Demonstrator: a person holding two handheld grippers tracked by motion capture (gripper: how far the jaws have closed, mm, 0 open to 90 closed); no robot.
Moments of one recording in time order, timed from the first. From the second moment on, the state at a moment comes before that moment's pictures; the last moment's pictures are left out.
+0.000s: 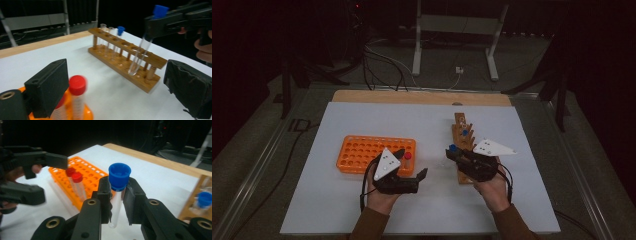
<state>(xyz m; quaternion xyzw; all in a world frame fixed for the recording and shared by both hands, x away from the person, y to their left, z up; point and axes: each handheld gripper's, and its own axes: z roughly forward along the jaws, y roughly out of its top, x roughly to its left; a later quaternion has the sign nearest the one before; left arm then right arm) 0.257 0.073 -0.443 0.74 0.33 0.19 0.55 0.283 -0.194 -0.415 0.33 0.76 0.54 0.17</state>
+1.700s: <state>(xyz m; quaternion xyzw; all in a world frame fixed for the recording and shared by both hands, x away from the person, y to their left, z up) 0.256 0.077 -0.445 0.78 0.30 0.17 0.53 0.272 -0.176 -0.415 0.29 0.77 0.55 0.14</state>
